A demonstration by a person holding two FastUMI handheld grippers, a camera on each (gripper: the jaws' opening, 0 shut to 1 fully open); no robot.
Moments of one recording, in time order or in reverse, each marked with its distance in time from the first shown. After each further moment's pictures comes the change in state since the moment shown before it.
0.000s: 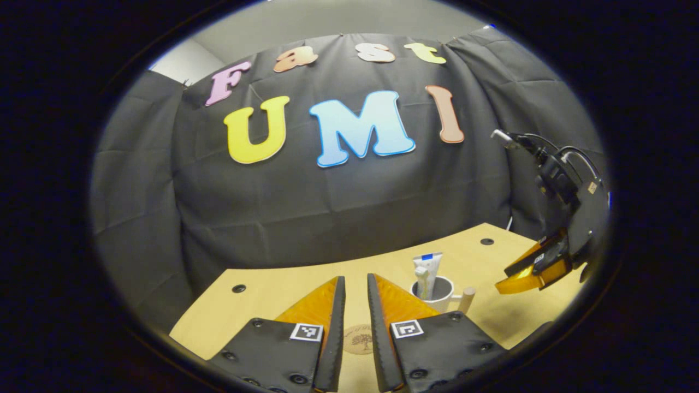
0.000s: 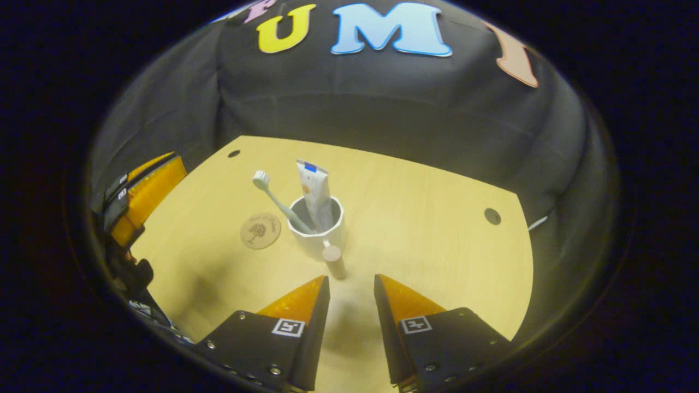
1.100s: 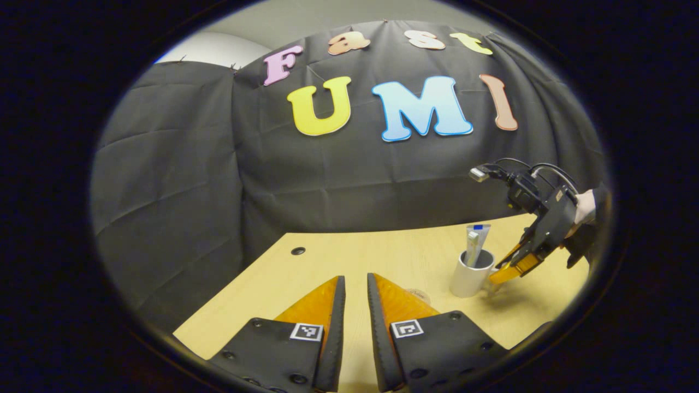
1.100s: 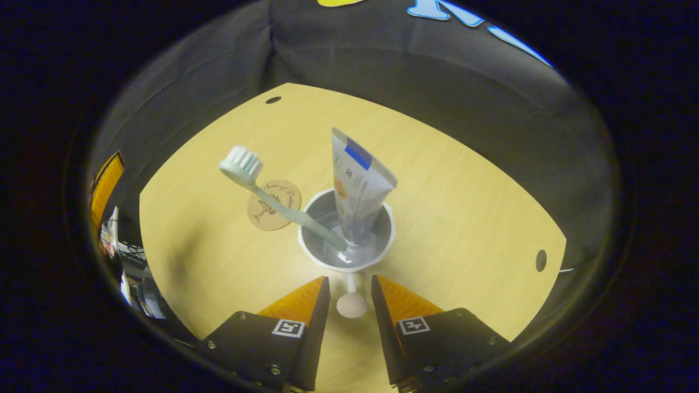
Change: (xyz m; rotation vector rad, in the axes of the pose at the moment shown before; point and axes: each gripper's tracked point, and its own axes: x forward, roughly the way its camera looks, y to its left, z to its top) left arm -0.077 0.063 -0.034 -0.075 0.140 0.285; right arm 0.087 0.019 0.008 -0.235 0.252 0.201
